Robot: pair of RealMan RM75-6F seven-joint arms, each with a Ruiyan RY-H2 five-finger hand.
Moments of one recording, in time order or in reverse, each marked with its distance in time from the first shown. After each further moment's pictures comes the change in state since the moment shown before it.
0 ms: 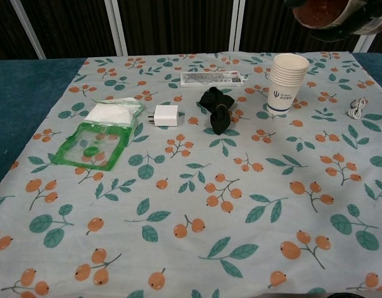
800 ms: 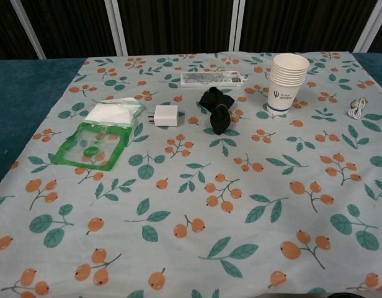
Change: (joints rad) left arm 0.001 -0.001 -0.001 0.003 0.004 0.005 -0.005; right arm -0.031 0.164 0.126 -0.379 -0.063 -0.076 1.934
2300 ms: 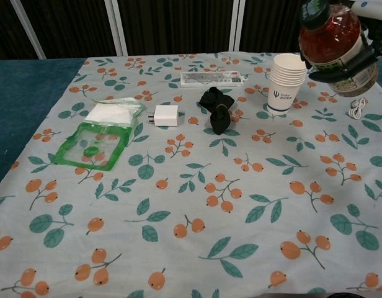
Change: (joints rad) left arm -0.001 -0.008 0.000 -0.004 0.001 0.003 0.015; right arm -0.028 -0.069 -0.142 0.330 -0.039 -0.146 -1.423
